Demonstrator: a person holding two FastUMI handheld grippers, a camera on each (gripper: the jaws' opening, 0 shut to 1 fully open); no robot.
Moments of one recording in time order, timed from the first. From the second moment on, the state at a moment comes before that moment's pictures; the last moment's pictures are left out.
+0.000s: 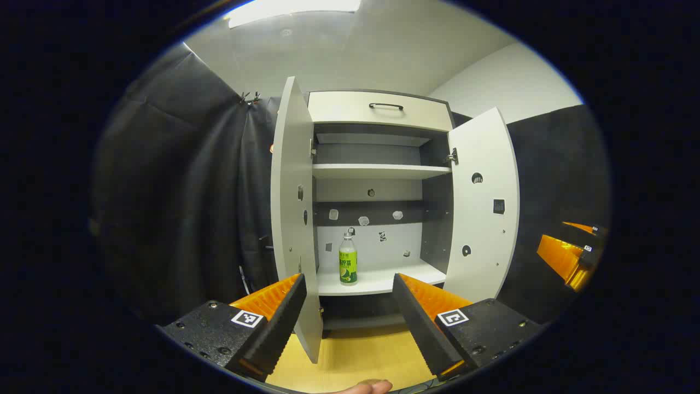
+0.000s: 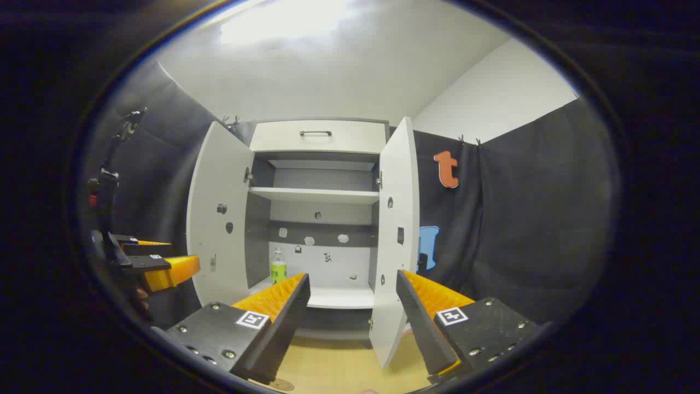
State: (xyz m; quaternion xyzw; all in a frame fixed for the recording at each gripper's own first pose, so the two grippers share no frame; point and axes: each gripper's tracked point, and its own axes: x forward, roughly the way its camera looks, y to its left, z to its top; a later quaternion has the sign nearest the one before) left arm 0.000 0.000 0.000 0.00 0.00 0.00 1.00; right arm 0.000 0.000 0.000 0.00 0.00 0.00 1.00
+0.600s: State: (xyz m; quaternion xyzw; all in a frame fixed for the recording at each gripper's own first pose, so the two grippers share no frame) left arm 0.004 -0.036 -0.008 -0.01 0.01 -0.02 1.00; right arm -0.017 -0.035 0.008 -0.02 -0.01 0.00 1.00
